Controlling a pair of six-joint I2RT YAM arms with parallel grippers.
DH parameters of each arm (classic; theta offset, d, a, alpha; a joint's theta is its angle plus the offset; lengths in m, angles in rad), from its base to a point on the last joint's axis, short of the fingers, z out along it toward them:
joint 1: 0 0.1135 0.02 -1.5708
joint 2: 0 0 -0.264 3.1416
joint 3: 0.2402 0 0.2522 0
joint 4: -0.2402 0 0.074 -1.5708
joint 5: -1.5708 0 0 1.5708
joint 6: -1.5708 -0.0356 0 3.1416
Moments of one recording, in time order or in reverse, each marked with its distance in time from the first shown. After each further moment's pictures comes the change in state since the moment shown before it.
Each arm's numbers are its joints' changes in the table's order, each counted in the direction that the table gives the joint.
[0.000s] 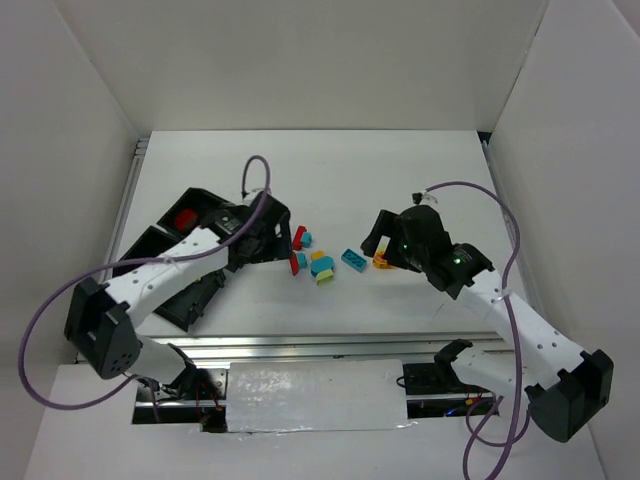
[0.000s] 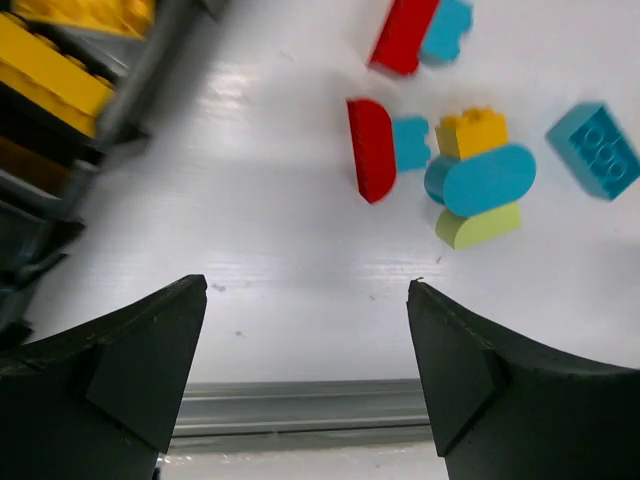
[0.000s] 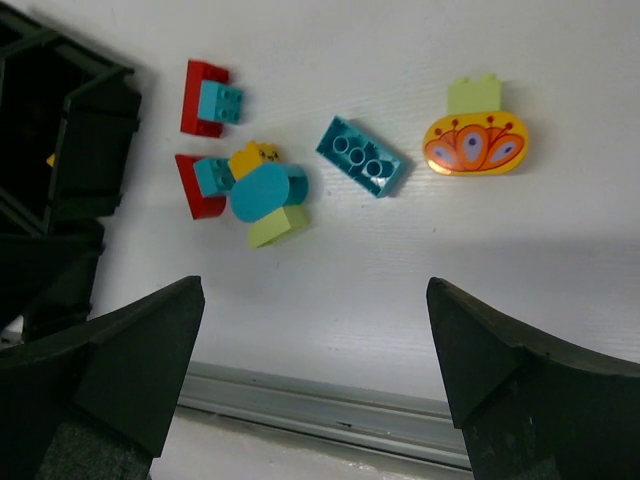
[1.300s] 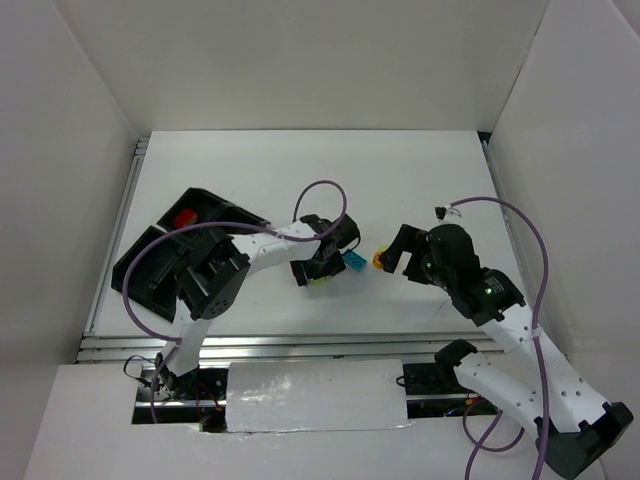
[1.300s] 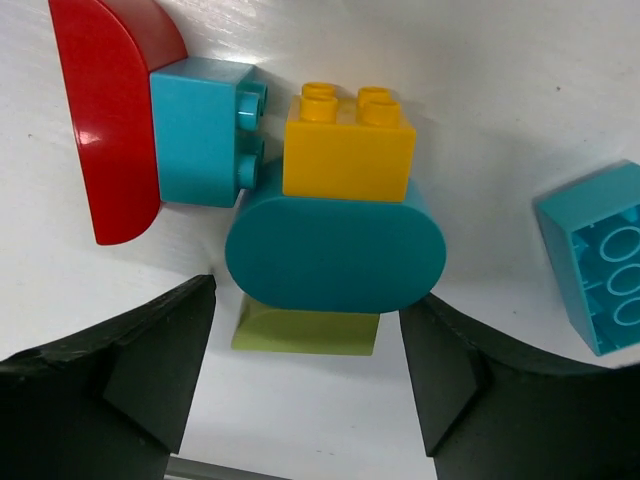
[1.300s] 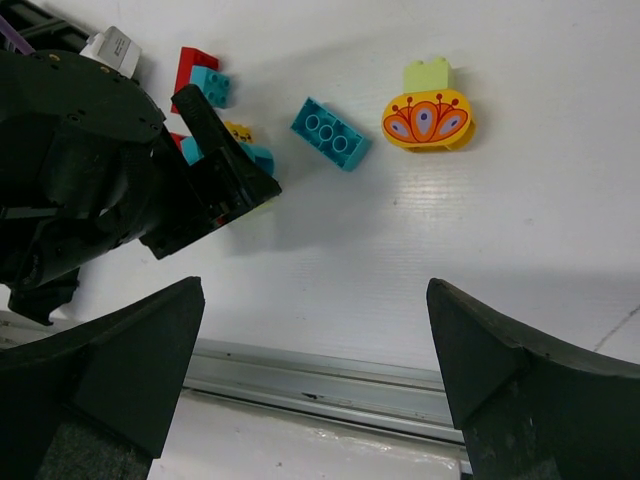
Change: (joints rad) left arm -0.228 0.682 0.367 -0.079 0.017 0.525; right arm -0.058 -0.274 -0.066 -0.122 0.003 0.066
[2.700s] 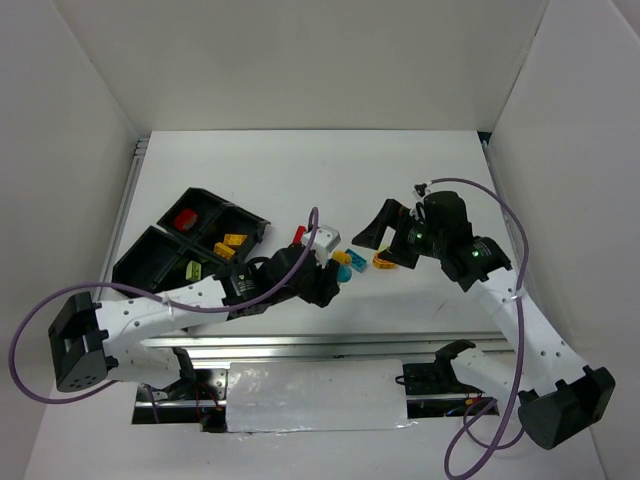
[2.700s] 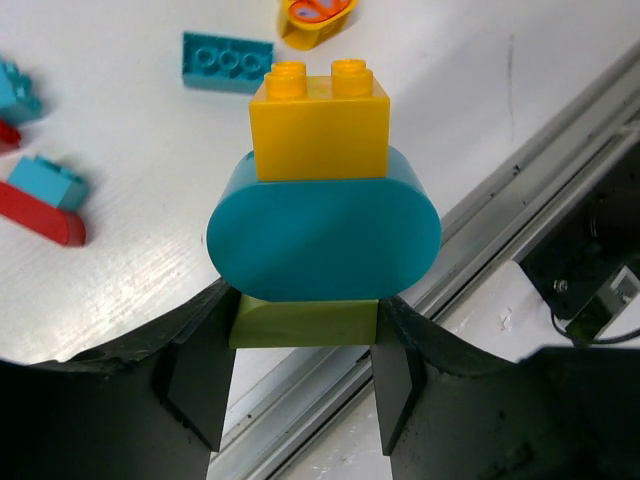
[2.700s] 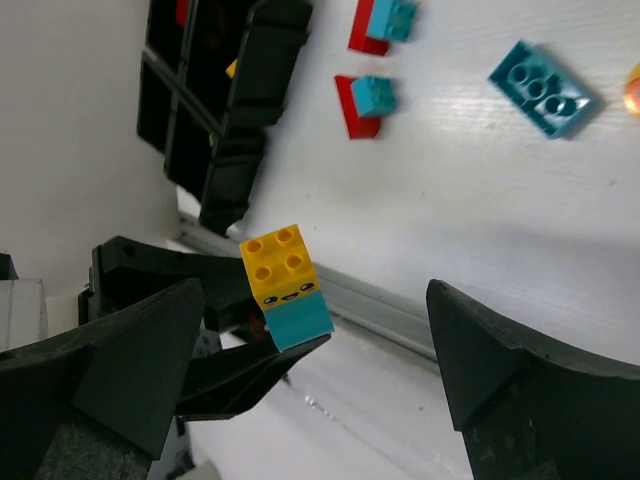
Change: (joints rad) left arm -0.205 -0.785 -0.613 0.626 -0.098 -0.786; right arm -0.106 0.215 0.153 0.087 0.429 -0.114
